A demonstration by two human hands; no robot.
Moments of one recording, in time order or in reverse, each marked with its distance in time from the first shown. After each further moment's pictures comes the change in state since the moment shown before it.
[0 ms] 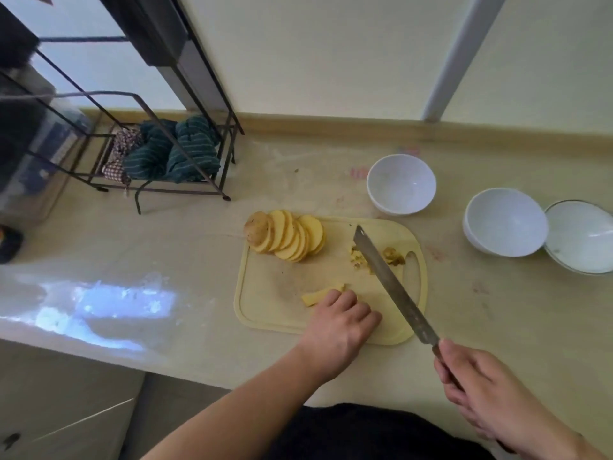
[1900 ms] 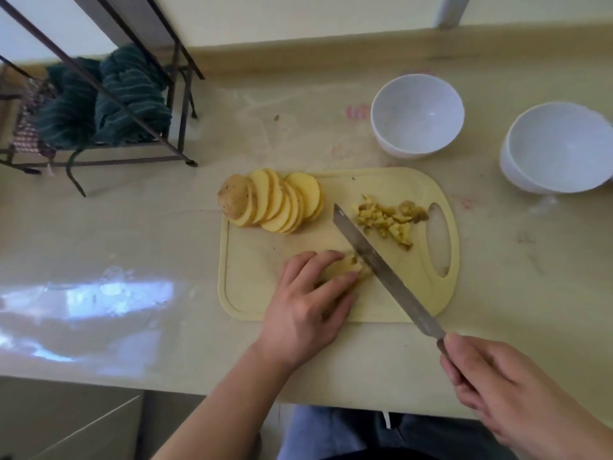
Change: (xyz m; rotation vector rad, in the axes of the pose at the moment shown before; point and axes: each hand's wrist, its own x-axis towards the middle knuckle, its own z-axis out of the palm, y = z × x) left_hand -0.037 -0.042 0.002 -0.319 0.212 -0.229; right_hand 0.023 0.025 0.042 -0.068 0.030 -0.006
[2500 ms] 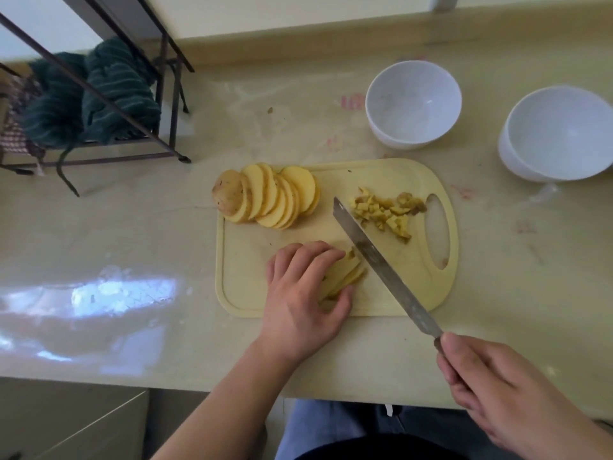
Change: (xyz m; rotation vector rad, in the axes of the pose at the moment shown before) left_hand 0.003 0.009 -0.003 0.028 0.025 -0.191; right_hand -0.005 0.001 0.008 0.055 0.012 0.000
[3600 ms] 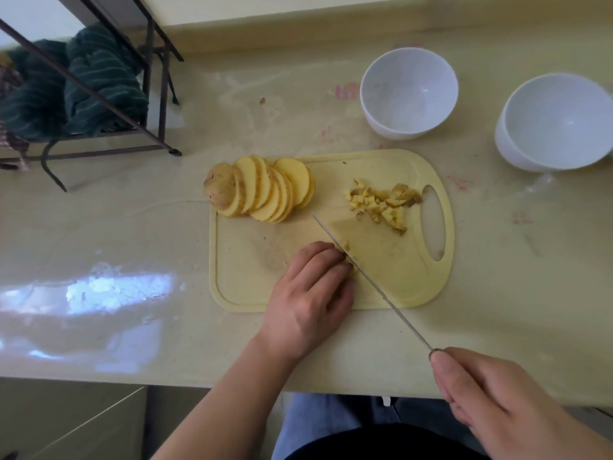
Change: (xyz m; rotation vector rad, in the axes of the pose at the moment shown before) left_hand -0.001 -0.001 0.012 -0.050 0.012 0.238; right_hand -0.018 -0.008 0.005 -0.310 0.086 -0.046
